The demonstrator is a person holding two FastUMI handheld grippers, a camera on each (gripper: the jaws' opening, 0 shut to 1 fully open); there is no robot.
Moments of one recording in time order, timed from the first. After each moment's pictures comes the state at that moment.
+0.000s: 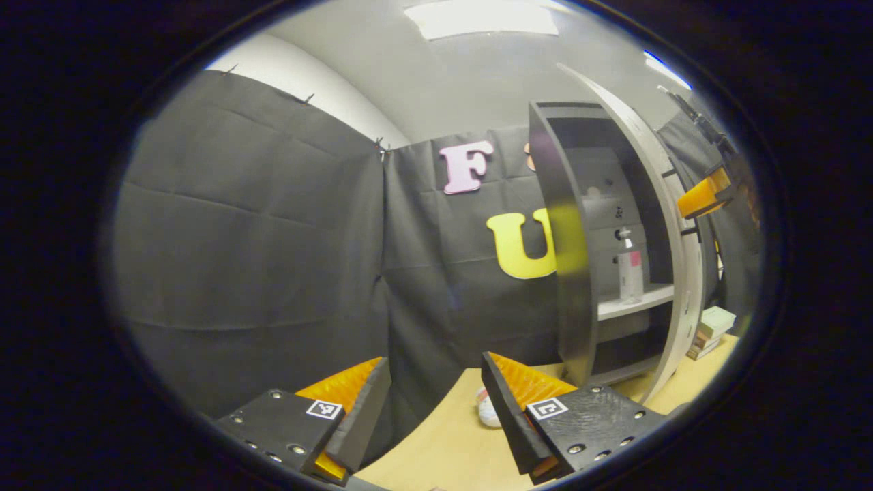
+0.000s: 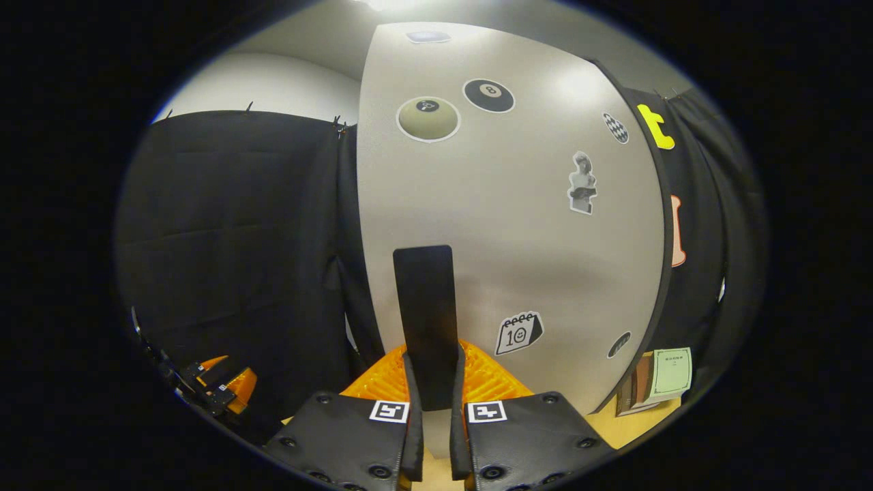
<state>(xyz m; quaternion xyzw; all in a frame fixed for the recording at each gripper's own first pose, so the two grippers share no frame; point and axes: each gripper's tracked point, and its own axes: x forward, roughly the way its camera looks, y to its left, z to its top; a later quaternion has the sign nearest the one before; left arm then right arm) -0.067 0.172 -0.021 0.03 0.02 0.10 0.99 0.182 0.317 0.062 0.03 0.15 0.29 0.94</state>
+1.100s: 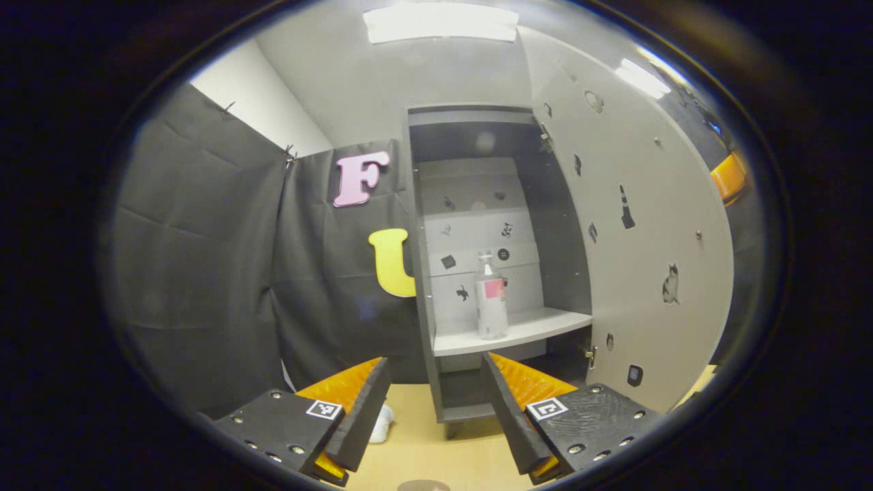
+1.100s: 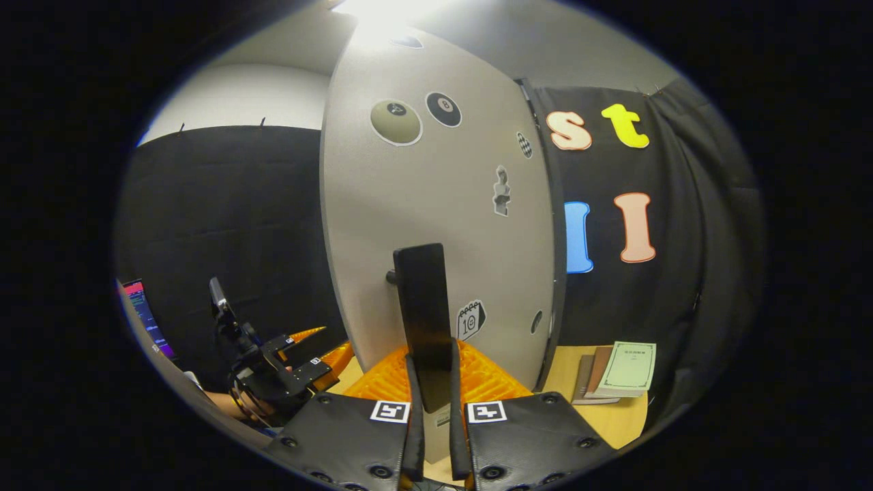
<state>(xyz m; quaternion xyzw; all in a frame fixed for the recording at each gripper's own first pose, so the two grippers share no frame) -0.011 -0.095 0.010 0.02 0.00 -0.05 1.00 0.200 0.285 0.067 0.02 0.14 0.30 0.94</state>
